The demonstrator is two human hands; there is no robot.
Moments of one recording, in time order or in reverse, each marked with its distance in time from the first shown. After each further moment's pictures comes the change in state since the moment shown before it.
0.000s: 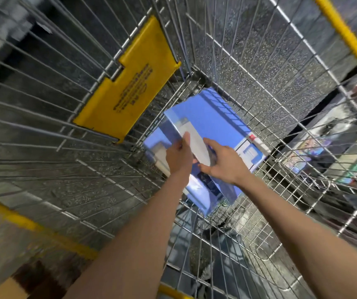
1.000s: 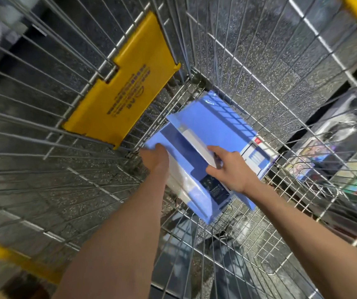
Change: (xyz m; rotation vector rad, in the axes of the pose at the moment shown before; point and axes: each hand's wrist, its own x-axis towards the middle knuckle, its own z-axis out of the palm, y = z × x) left_hand 0.083 -0.021 -0.029 0.120 0.337 -0.151; right_hand 0.007 0.010 -0.002 0.079 -0.025 -0.019
